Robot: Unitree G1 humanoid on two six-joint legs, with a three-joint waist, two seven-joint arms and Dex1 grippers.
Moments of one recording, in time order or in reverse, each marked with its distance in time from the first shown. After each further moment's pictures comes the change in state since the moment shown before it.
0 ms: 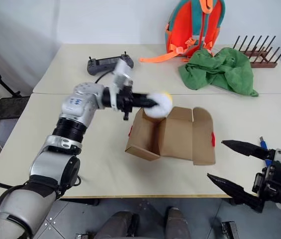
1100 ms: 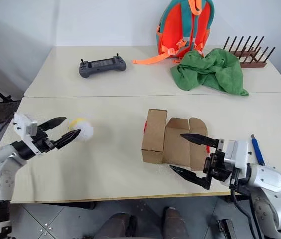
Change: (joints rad) left arm 0.969 0.417 0.337 -0.687 -0.123 -0.047 0.420; right arm -0.362 0.163 0.585 0.242 -0.392 -0.330 0.095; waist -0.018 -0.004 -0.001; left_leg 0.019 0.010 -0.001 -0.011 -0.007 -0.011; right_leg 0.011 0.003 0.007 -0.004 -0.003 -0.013
